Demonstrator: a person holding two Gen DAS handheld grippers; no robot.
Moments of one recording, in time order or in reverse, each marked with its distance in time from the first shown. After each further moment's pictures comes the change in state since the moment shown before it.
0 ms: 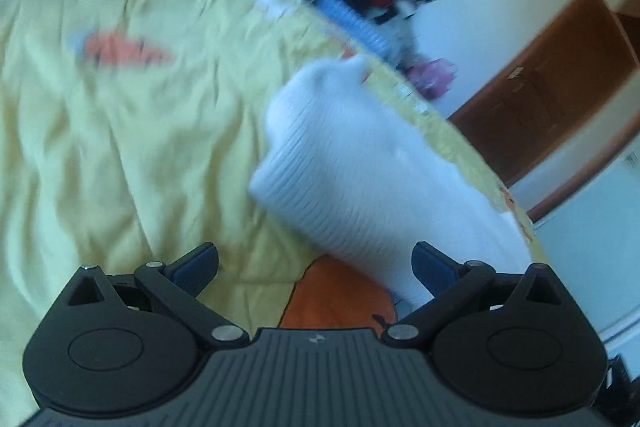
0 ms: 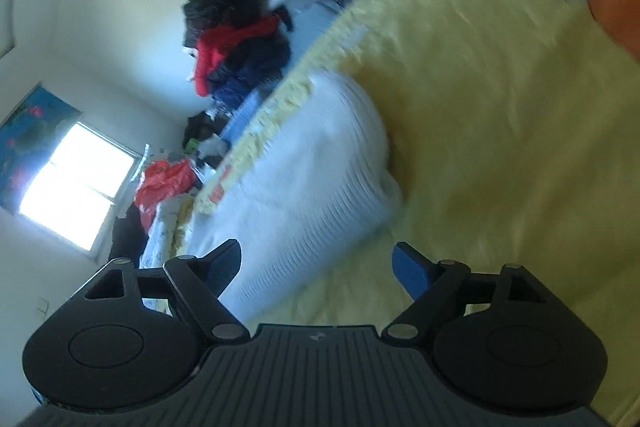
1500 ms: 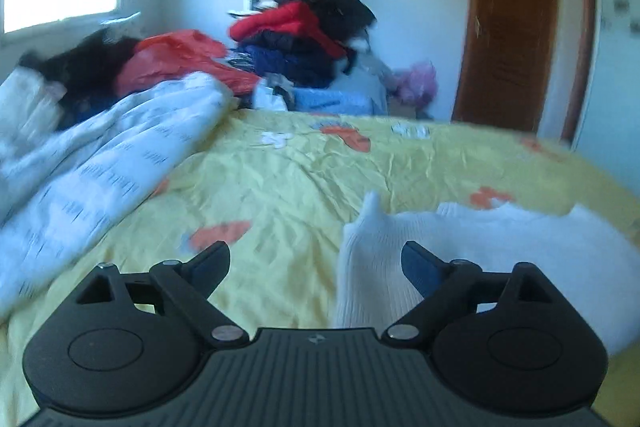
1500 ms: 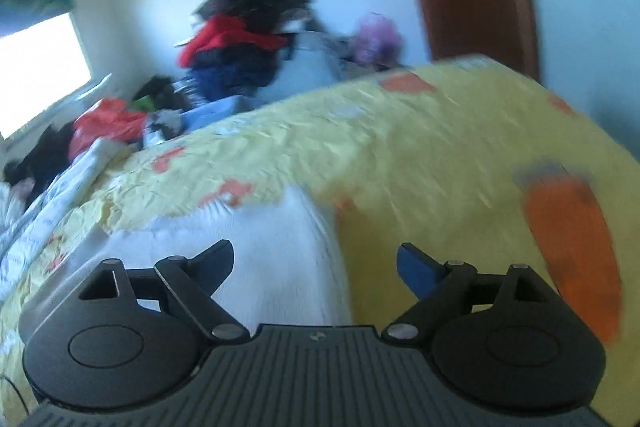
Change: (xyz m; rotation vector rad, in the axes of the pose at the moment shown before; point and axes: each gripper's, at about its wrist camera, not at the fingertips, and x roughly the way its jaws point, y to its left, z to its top) left arm -0.108 -0.031 0.010 0.634 -0.216 0.194; right arm -0.026 0.083 0.007 -0.609 -0.111 -0.240
